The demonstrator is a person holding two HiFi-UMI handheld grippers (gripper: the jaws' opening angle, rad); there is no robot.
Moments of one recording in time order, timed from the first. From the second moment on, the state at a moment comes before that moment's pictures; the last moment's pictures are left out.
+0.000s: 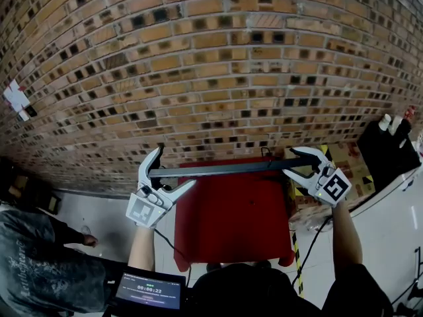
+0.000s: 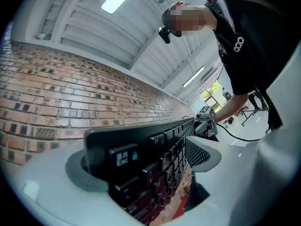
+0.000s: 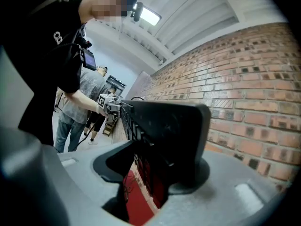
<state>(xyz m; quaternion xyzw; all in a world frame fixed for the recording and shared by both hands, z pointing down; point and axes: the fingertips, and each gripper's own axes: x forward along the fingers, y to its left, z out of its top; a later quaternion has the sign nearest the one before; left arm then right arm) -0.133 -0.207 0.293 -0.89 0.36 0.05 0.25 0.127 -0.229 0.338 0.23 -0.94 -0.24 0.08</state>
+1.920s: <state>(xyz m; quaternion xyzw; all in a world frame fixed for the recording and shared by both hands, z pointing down) -0.120 -0.091 0.667 -0.91 0.31 -0.12 -0.23 0.140 -0.088 0.716 0.14 -0.90 0.35 0.23</state>
